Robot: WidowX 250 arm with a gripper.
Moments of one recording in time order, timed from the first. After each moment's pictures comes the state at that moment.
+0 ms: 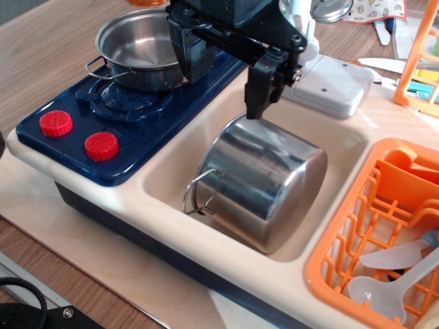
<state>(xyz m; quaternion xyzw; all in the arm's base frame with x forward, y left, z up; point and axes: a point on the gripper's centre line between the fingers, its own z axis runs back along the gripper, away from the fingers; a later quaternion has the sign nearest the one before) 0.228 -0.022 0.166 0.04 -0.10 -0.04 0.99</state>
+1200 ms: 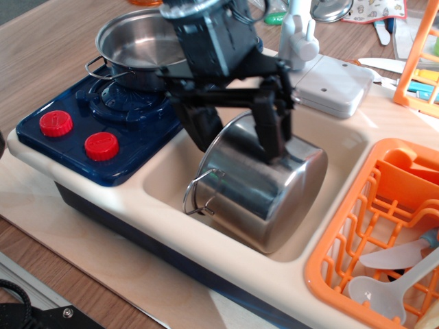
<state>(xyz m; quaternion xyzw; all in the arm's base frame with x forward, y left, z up) 0.219 -0.035 0.125 -0.17 -0.04 0.07 0.98</state>
